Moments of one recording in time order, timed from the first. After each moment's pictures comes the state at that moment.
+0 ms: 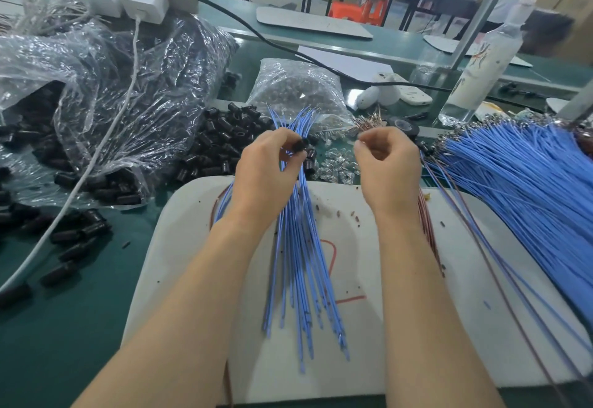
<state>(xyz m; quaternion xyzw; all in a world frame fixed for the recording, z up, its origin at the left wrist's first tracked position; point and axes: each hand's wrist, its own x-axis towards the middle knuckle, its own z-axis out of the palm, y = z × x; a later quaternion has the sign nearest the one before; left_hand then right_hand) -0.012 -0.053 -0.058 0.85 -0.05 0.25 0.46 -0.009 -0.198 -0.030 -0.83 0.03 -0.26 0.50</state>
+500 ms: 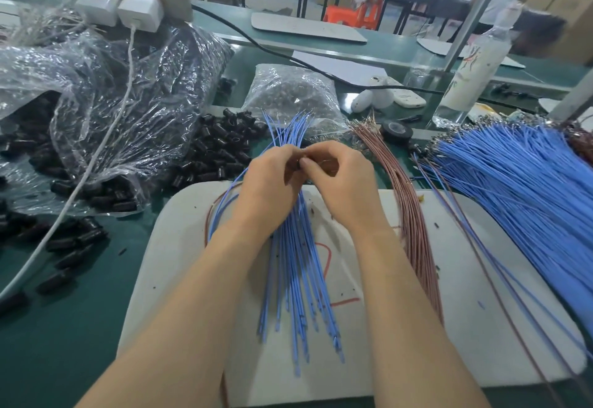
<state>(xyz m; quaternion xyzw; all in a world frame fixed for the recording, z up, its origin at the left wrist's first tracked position) -0.014 -0.062 -0.061 0.86 -0.09 0.19 0.46 -0.015 -0.177 -0.038 -0.86 -0.09 -0.15 0.47</state>
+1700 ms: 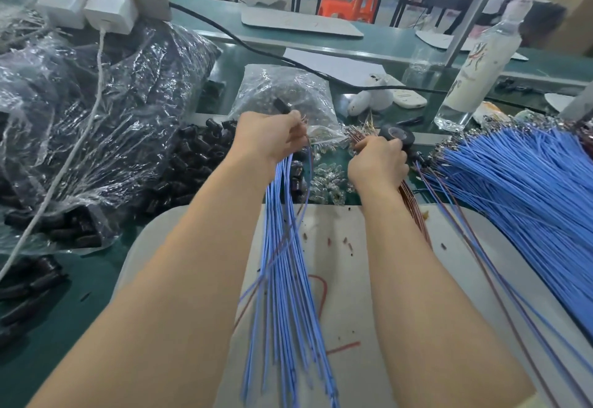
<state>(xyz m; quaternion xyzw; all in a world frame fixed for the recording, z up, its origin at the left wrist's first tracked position) 0.059 -0.072 -0.005 0.59 0.15 0.01 0.80 0.089 -0.220 -0.049 -0.95 0.21 -0.11 0.19</state>
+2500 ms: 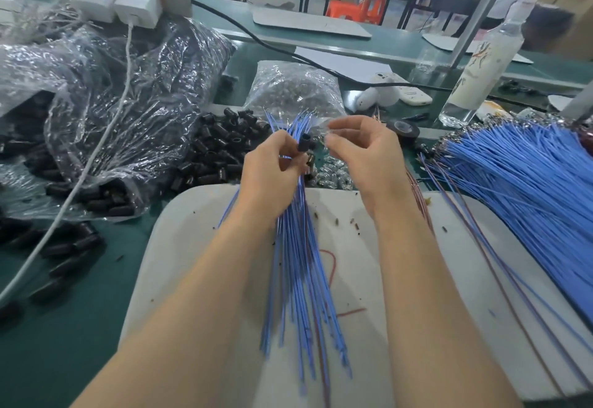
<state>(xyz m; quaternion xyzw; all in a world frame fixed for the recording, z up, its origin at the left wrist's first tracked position) 0.000 -0.061 -0.057 0.80 -0.01 0.17 0.57 0.011 -0.190 -0.023 -0.78 -0.04 -0.13 0.61</state>
